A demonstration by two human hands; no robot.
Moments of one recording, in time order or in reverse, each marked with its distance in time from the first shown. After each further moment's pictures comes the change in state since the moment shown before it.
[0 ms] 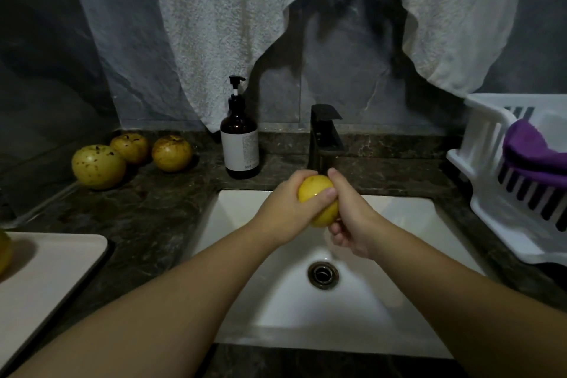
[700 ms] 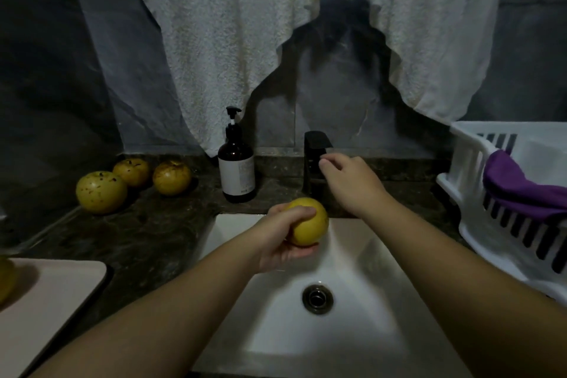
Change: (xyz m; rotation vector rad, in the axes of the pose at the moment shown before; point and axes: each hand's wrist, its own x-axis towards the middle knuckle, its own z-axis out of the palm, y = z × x) left_hand 0.006 0.018 -0.006 -0.760 -0.056 -0.581; right_hand 0.013 -0.080 -0.021 -0.694 0.296 -0.588
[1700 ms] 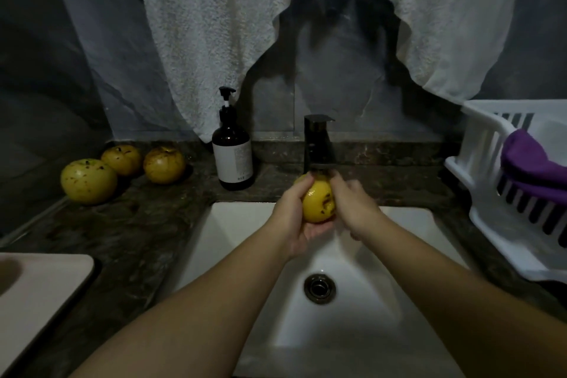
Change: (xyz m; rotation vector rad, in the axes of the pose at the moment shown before) left_hand 0.025 -0.009 0.031 -0.285 -0.052 0.069; right_hand -0.023 0.034 0.037 0.292 -0.131 0.473
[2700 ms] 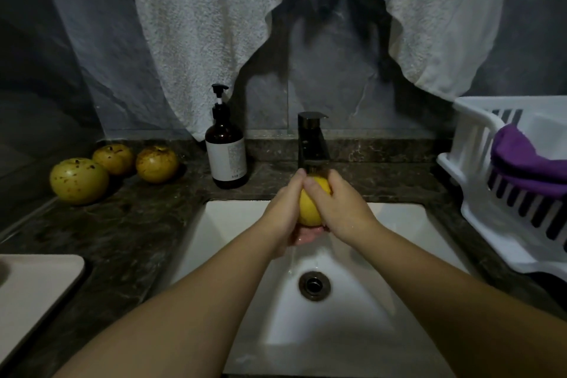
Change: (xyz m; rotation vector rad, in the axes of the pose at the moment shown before) left_hand 0.001 -0.001 -0.014 0.388 0.059 0.040; right_hand -0.002 0.016 0.009 -0.127 -0.005 -0.379
